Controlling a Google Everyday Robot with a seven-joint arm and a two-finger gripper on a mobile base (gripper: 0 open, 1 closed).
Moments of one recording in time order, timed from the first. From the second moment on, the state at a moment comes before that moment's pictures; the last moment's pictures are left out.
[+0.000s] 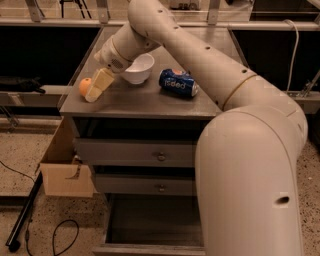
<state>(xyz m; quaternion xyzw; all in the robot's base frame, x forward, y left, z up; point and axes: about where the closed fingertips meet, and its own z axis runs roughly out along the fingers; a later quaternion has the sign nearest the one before) 0.703 0.204 0.860 -0.68 0.61 0.24 0.34</state>
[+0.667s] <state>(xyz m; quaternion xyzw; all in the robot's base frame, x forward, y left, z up) 0.703 0.204 0.860 -0.68 0.61 0.24 0.34</state>
